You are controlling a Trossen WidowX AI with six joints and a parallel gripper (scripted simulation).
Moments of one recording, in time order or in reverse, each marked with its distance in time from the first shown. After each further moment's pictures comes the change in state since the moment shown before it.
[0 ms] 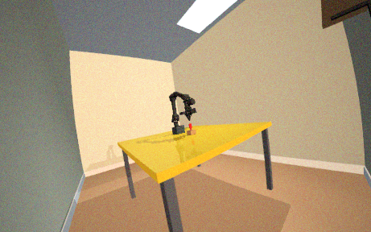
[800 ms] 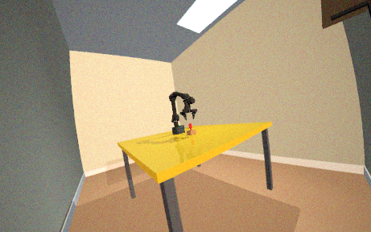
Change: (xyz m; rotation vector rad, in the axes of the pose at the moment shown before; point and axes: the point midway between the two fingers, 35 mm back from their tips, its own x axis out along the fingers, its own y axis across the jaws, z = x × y) arm -0.006 0.001 0.004 1.190 -0.019 0.014
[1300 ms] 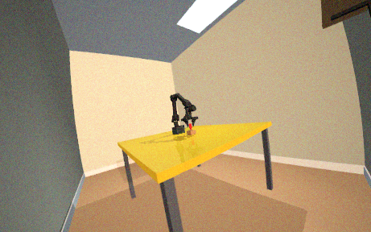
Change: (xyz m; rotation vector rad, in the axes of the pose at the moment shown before) arm 0.073 -0.006 -0.003 0.003 0.008 -0.022
